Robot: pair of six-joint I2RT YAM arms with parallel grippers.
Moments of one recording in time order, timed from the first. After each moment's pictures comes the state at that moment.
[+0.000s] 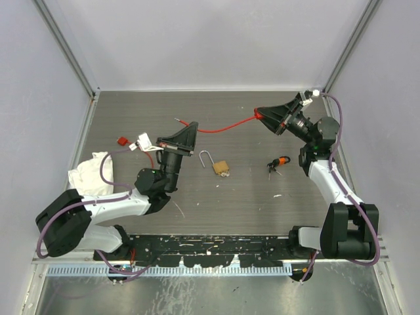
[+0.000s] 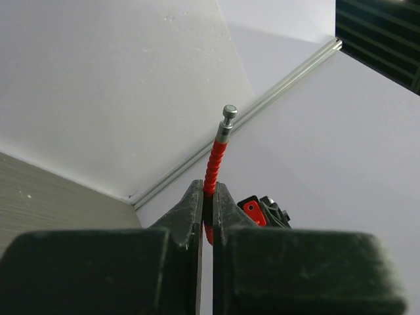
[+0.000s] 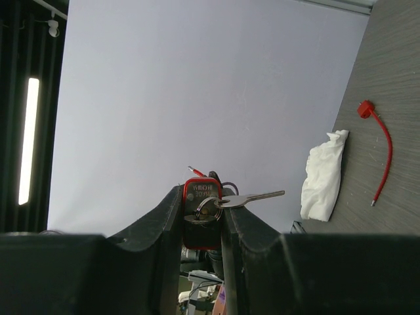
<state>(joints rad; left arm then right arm) -0.93 1.31 0.57 1.37 -0.60 -0.71 -0.05 1.26 0.78 0.83 -0.94 1.69</state>
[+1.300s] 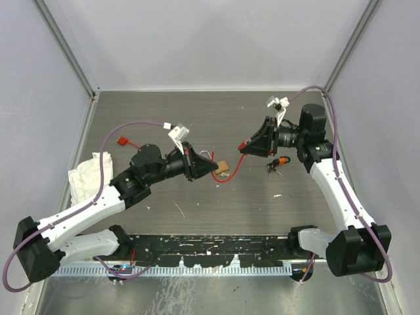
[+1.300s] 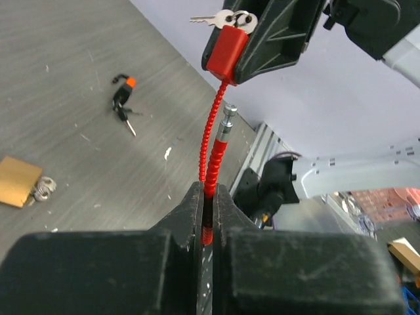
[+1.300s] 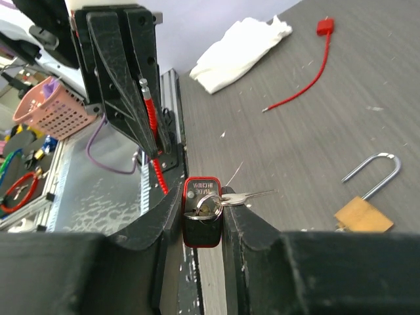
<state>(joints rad) -0.84 1.04 0.82 0.19 0.30 -0.62 0.11 1.15 1.03 -0.13 -1.31 0.24</state>
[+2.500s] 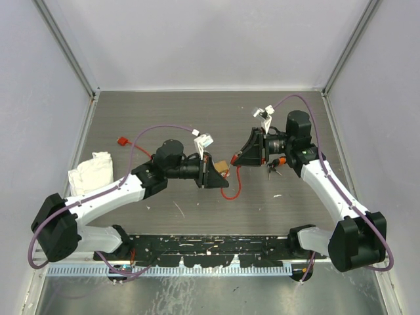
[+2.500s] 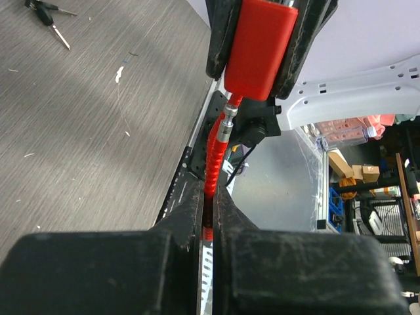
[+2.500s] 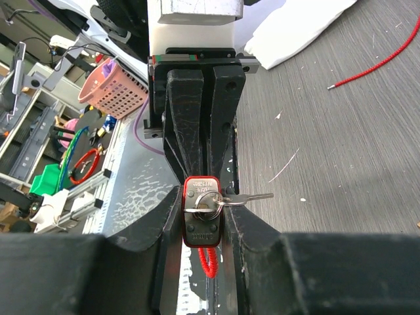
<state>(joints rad) -0.84 1.27 0.84 0.17 0.62 -0.66 0.22 1.19 0.89 0.03 -1.42 0.38</state>
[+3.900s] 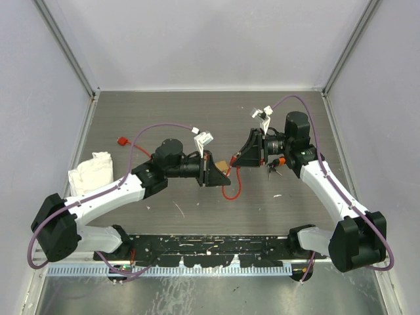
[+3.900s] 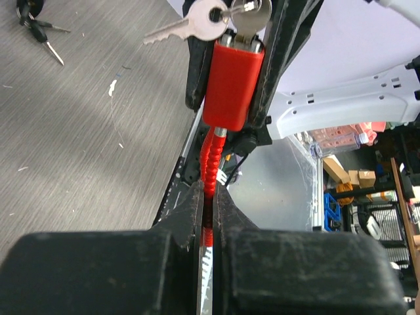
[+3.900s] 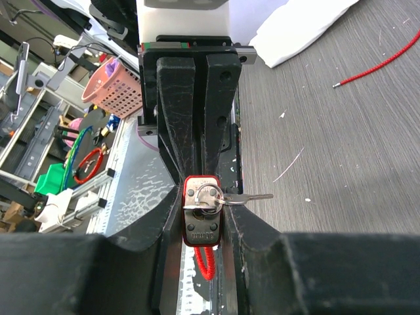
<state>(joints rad) -0.84 1.27 0.85 0.19 0.62 -0.68 0.23 1.19 0.88 0.05 -1.41 0.40</state>
